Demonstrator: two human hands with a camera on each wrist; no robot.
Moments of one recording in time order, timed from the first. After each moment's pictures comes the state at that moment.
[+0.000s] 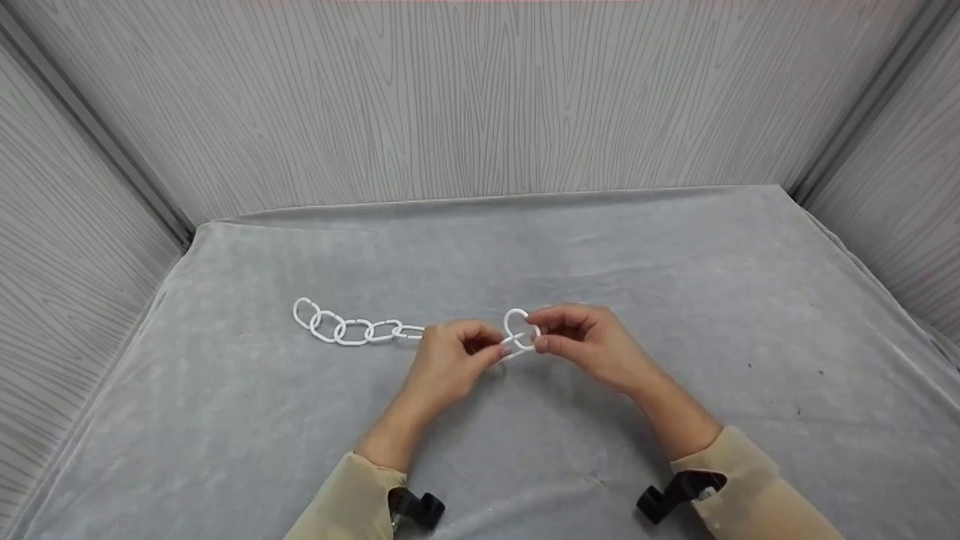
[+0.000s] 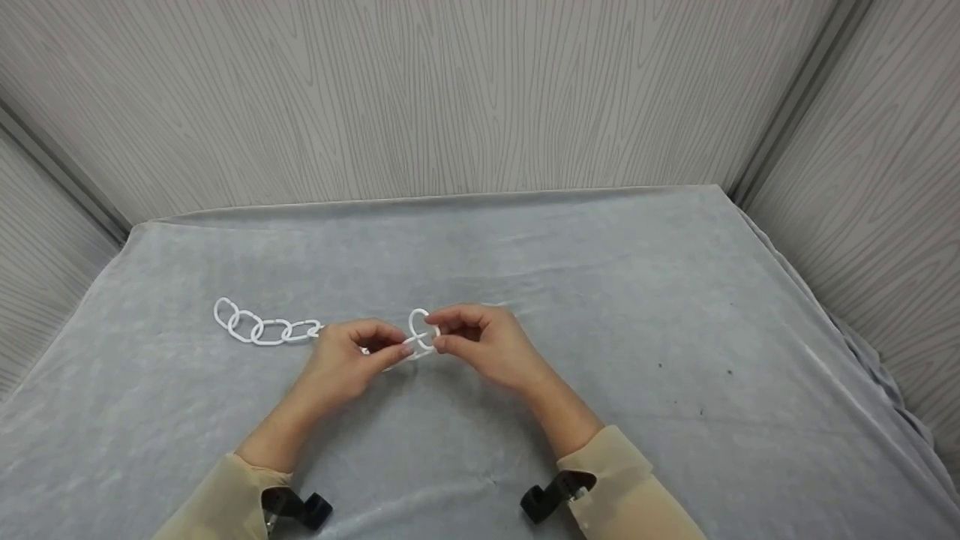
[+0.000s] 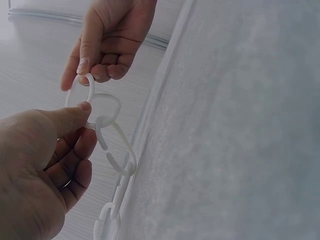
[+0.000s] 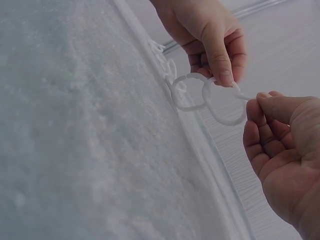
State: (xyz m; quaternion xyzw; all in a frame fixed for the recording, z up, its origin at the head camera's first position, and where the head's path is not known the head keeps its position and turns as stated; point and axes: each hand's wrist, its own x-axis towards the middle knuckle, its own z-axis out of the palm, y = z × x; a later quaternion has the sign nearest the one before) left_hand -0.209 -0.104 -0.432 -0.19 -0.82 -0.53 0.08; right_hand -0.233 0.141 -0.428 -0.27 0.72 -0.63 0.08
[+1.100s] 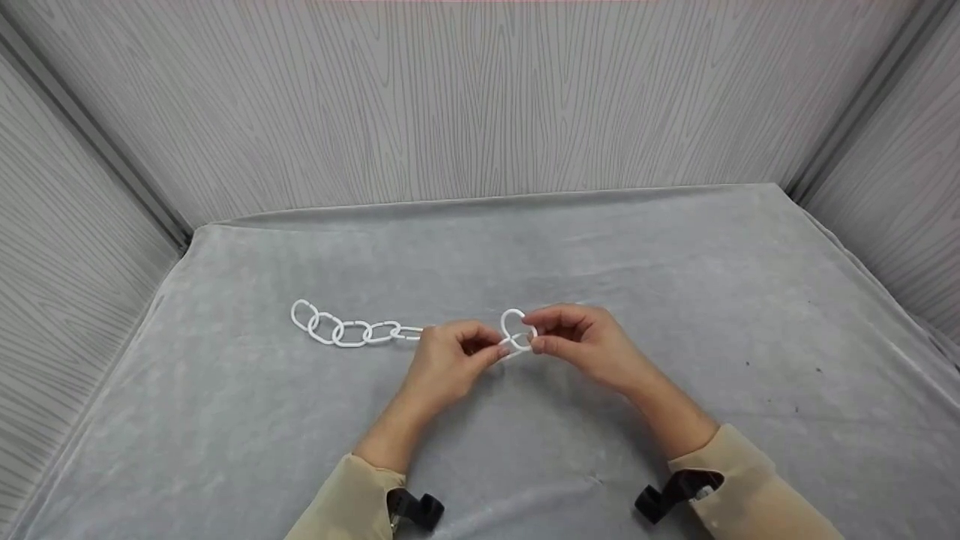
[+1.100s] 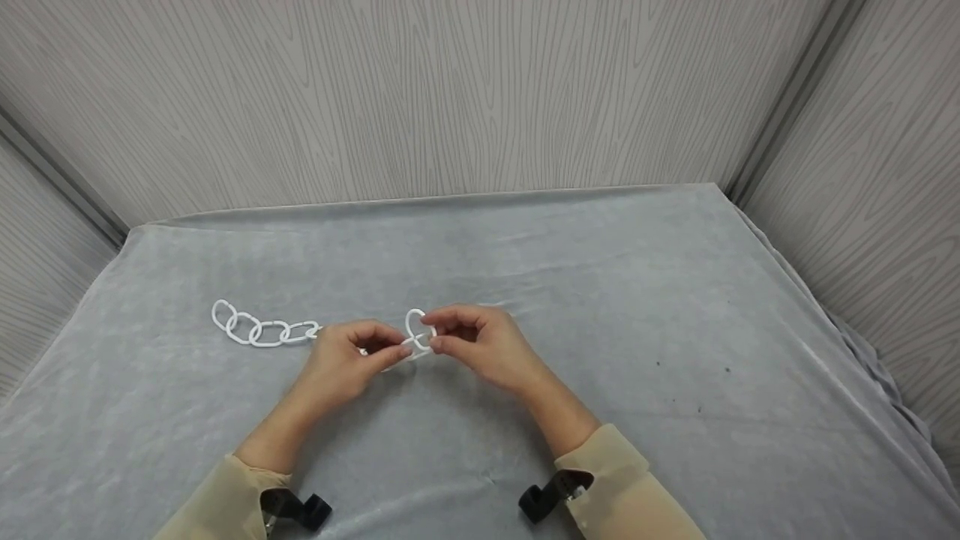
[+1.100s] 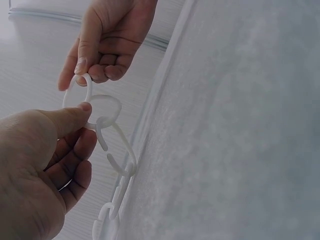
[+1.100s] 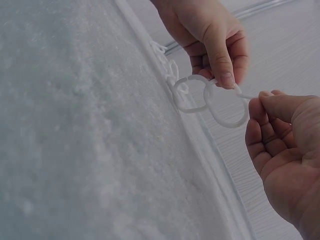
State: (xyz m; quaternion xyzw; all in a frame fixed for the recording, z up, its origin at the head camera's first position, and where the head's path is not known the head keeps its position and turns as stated) left_hand -0.209 -0.104 -0.433 -0.19 -0.83 -0.53 0.08; right_hand -0.232 0.139 -0.428 -0.27 0.71 -0.64 0.08
